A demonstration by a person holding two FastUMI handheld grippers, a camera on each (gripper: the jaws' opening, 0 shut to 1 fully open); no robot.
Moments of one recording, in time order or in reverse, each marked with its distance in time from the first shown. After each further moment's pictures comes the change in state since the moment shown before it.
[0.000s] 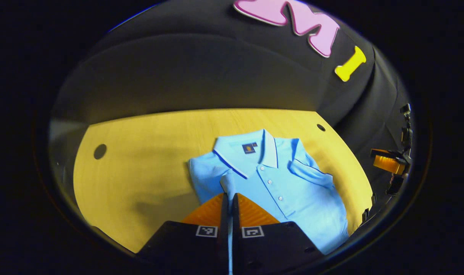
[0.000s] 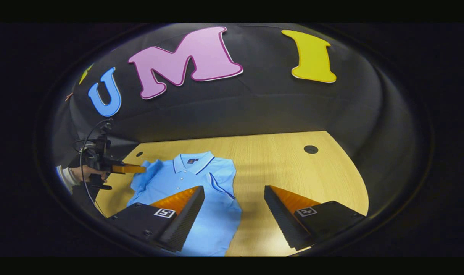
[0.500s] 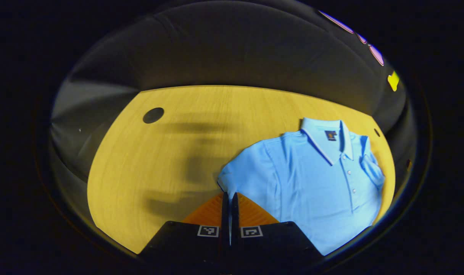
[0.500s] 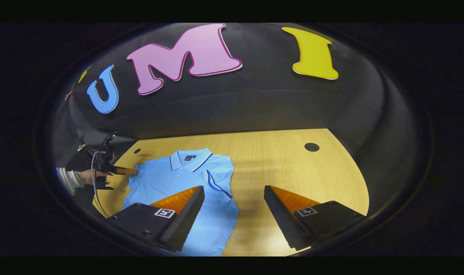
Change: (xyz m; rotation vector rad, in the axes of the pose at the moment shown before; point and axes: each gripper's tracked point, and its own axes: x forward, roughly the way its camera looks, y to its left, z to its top) left arm -0.006 0.128 -0.032 -0.191 -0.003 0.268; right arm 0.011 -0.007 -0.005 0.003 0.026 -0.005
